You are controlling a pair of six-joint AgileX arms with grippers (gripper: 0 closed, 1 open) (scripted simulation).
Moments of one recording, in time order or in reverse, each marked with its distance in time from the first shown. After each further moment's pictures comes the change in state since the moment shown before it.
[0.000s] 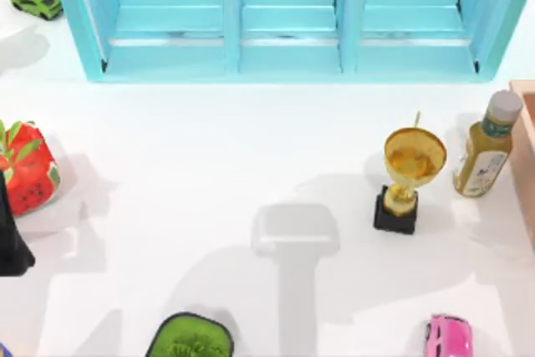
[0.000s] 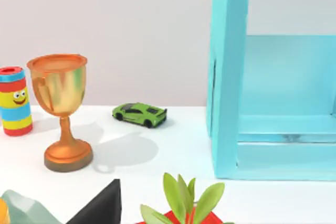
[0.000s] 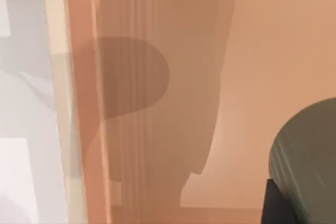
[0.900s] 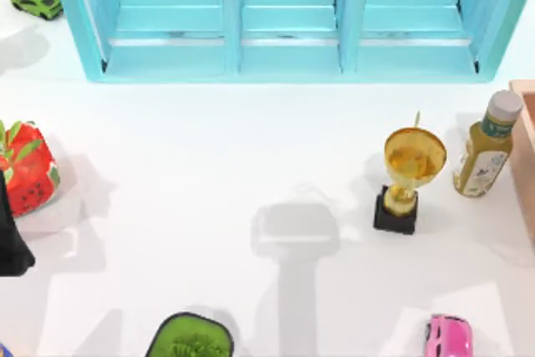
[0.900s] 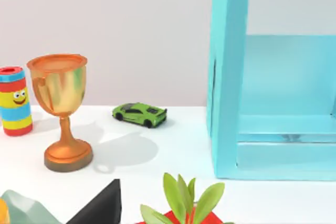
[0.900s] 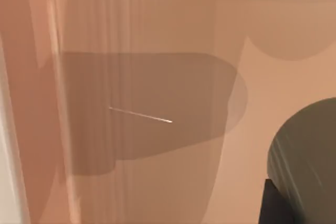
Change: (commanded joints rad) left arm 0.000 0.000 0.000 0.000 0.000 0.000; right arm -0.021 0.020 -0.232 0.249 -0.001 -0.018
